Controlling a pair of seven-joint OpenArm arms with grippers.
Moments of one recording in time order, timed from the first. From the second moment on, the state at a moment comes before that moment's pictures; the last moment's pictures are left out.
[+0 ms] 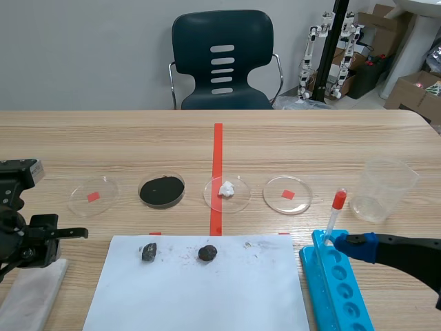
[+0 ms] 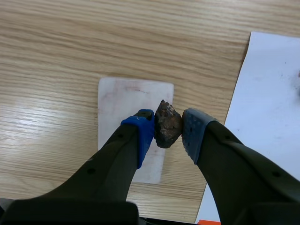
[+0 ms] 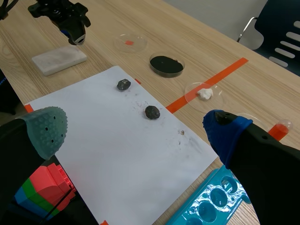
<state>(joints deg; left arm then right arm) 10.2 -29.4 6.6 99.7 -26.5 19.1 63.0 -63.1 35.4 -2.0 117.8 -5.2 15.3 33.1</state>
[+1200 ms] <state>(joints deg) 2.5 -26.8 5.9 85.0 -26.4 12.8 66.6 -63.1 35.4 -2.0 117.8 -5.2 15.3 33.1</state>
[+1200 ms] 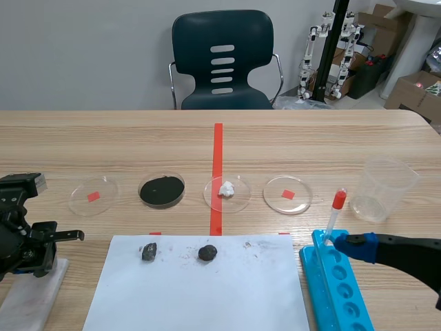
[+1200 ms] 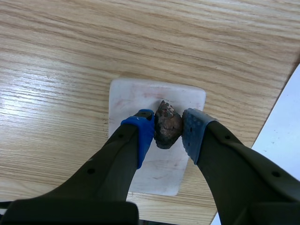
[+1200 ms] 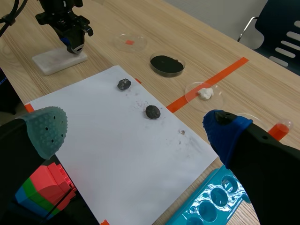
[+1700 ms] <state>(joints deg) 2.3 -25.9 5.9 84.5 -16.3 14.1 69.2 -63.1 35.4 -2.0 117.8 -5.2 15.3 33.1</state>
